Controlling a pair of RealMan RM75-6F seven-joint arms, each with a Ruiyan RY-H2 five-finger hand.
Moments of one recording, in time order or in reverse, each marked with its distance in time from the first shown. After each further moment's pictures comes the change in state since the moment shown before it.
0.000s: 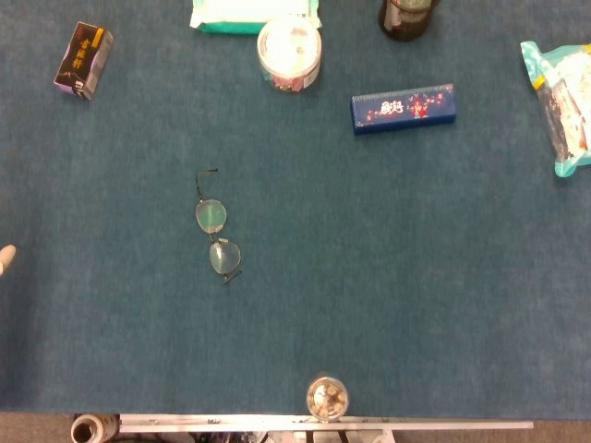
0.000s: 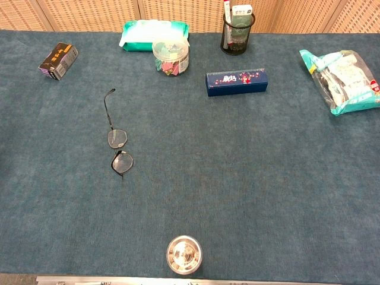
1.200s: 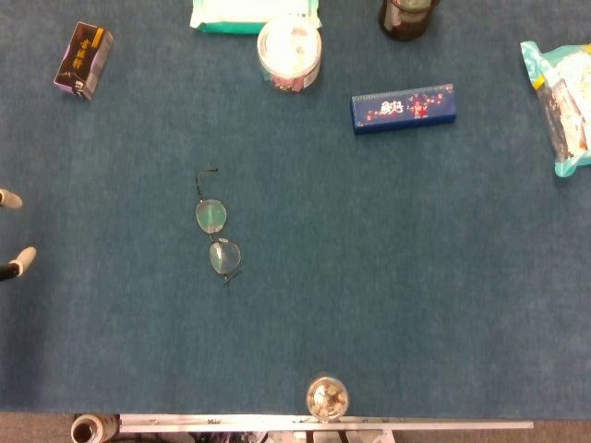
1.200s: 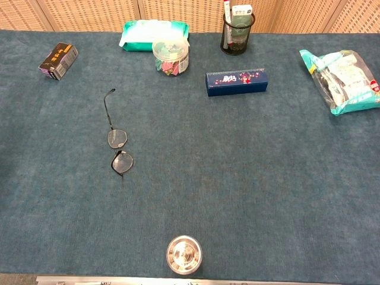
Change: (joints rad) left arm -0.023 -0.043 0.007 0.025 0.005 -0.043 -0.010; right arm 0.019 -0.019 0.014 0.064 0.005 -0.016 0.048
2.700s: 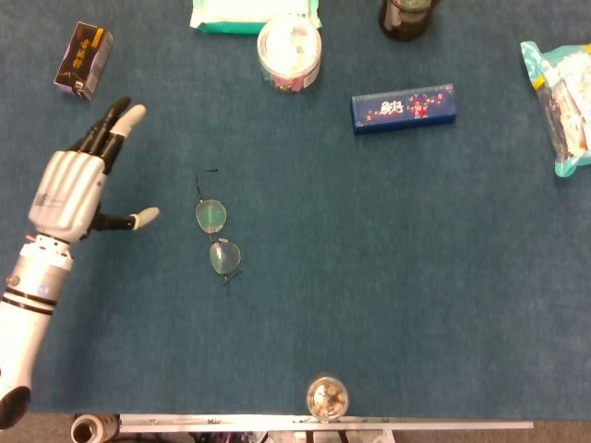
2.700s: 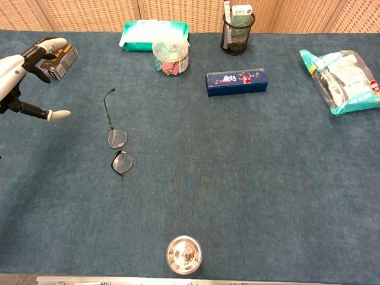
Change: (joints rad) left arm -0.263 -0.203 -0.063 0.164 0.083 -0.201 -0.354; right arm 0.049 -0.003 0.036 0.058 0.048 -0.053 0.010
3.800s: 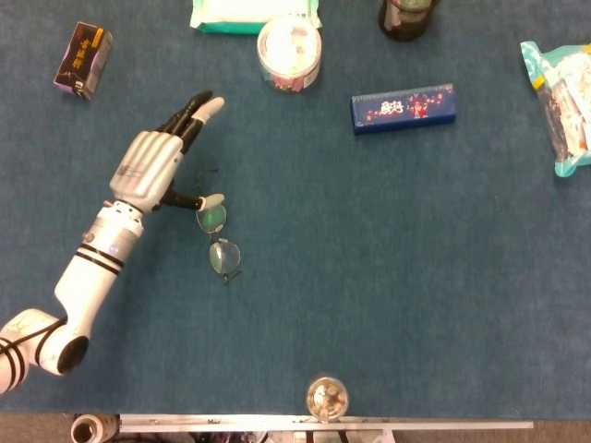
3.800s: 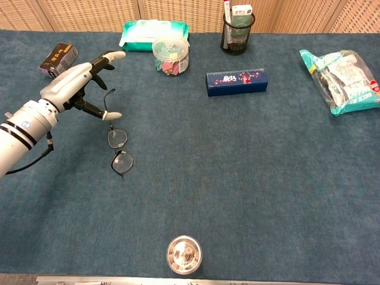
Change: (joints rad) left arm -0.199 -0.235 -0.018 0.270 -0.041 -0.166 -0.152; right arm 0.059 -0.044 0.008 0.058 0.035 -0.077 0.003
